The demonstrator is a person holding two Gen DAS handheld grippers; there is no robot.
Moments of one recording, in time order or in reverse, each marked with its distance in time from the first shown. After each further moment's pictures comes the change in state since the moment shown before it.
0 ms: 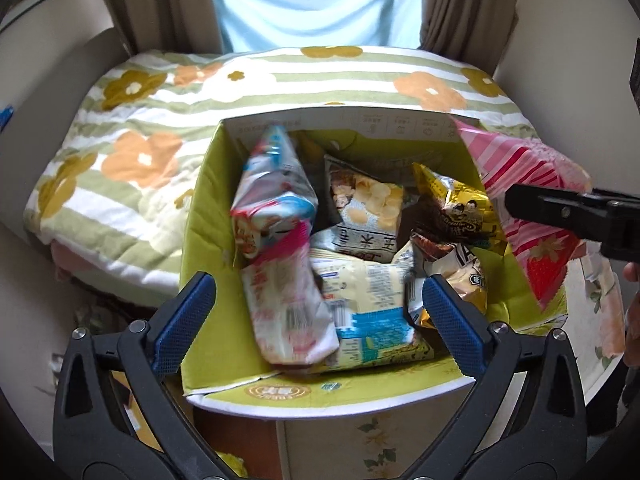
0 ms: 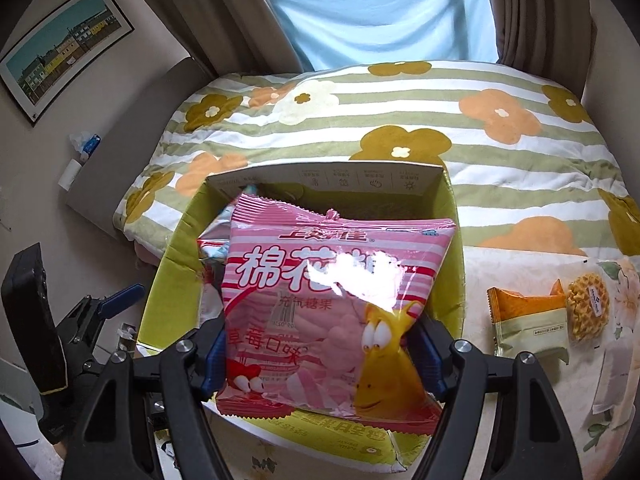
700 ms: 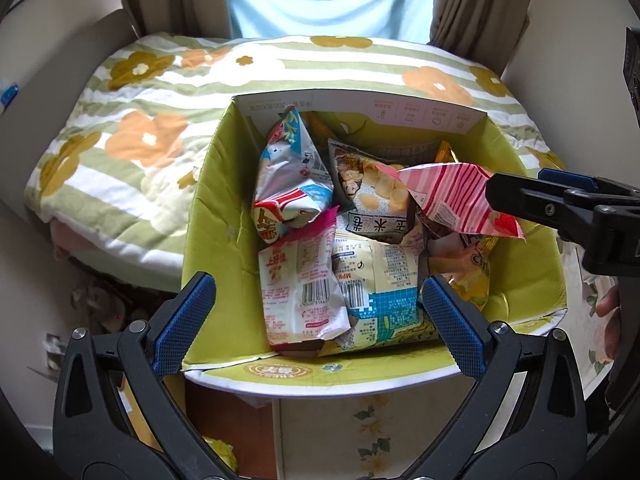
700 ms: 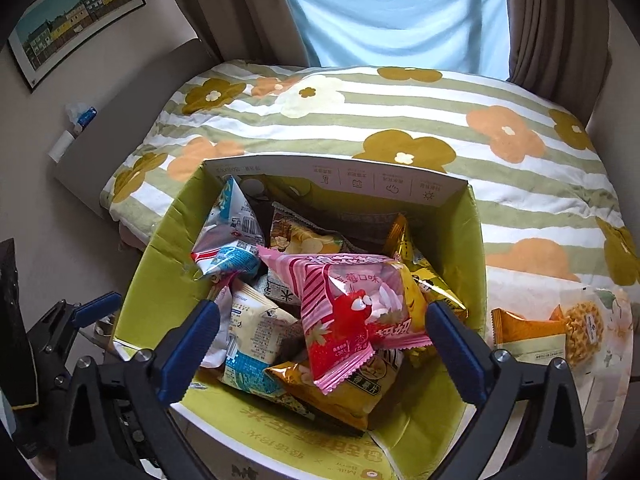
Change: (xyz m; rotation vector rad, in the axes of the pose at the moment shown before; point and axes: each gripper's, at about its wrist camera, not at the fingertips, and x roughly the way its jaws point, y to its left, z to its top) left arm -0.003 0.012 -0.011 -0.037 0.031 -0.010; right arm 0.008 0.017 0.002 -0.070 -0.015 -0.050
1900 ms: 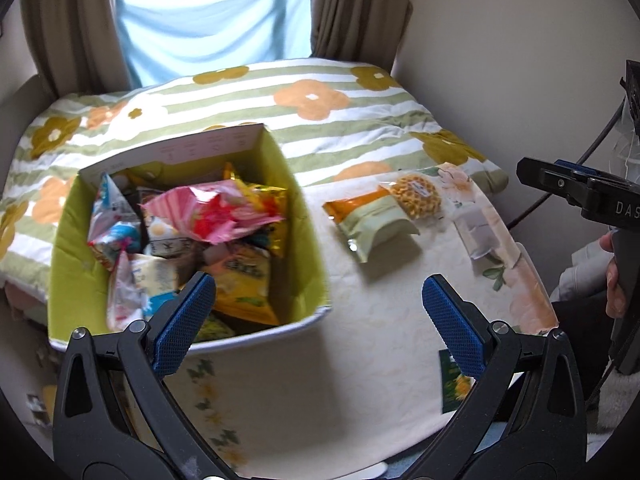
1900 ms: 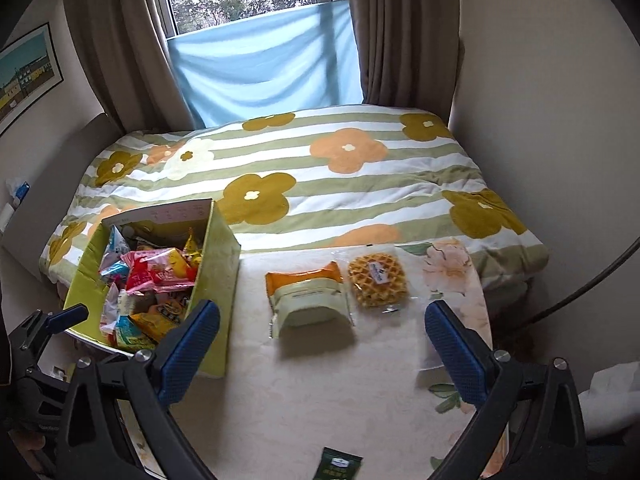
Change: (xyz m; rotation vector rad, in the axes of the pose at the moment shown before) left arm -0.066 -0.199 -0.027 0.207 -0.079 -0.223; right arm -0.183 -0.169 -0.096 0.184 -0.184 -0.323
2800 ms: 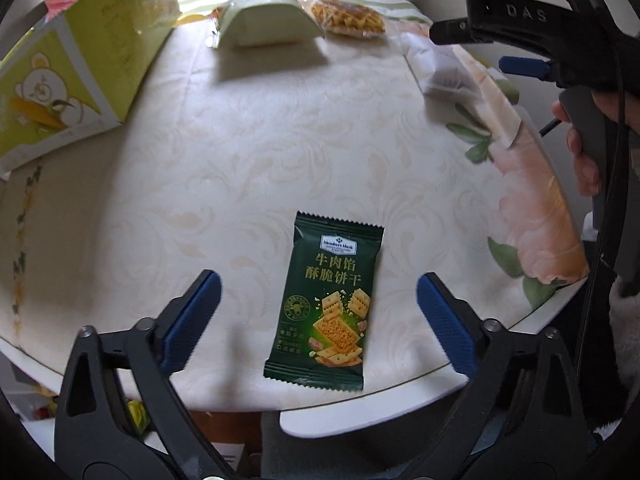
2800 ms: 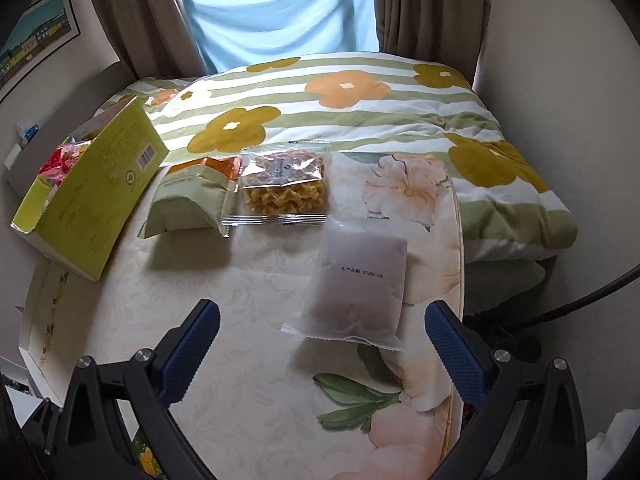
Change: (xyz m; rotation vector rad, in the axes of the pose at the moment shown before) left arm 0.129 -0.175 -0.173 -0.131 0.223 0.058; right arm 0.126 -0.139 -0.087 -0.090 0.117 0.106
